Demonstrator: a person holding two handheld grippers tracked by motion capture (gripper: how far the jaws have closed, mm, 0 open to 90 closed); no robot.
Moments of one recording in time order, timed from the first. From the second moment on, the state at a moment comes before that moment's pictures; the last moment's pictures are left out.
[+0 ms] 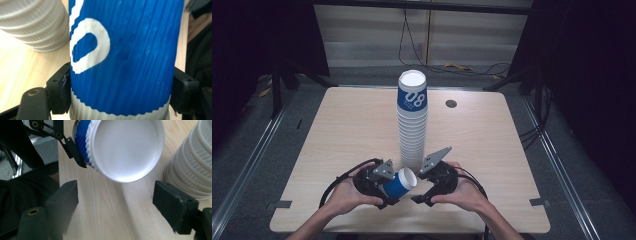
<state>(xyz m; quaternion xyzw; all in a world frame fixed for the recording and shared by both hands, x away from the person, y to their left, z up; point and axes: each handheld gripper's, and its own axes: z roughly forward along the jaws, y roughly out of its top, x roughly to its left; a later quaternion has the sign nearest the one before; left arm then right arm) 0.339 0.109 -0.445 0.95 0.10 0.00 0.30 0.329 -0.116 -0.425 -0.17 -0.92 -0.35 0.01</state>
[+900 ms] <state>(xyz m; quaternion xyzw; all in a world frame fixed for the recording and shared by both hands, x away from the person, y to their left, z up) 0.327 0.085 -0.442 0.96 0.04 0.01 0.27 0.324 -0.105 -0.423 -0.12 -0.95 -0.30 -0.01</state>
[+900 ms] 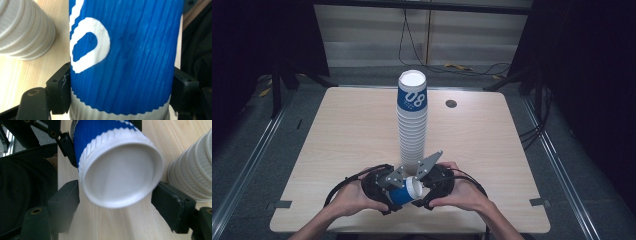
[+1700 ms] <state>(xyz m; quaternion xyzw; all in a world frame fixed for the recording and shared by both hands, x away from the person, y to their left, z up) 0.321 0.082 -0.446 0.96 0.01 0.00 0.27 0.320 -0.101 -0.426 -0.09 -0.94 -0.32 0.02</state>
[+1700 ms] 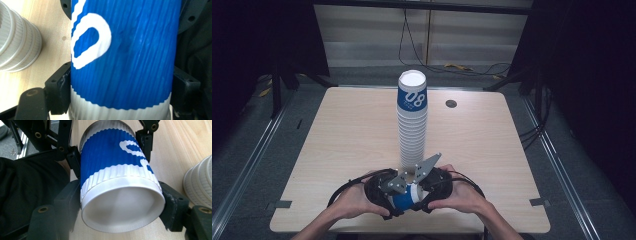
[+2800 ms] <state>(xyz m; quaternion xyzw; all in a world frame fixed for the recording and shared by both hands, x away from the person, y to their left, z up) 0.330 0.101 -0.437 0.94 0.04 0.00 0.35 0.324 -0.110 -0.426 -0.12 -0.94 -0.32 0.03</state>
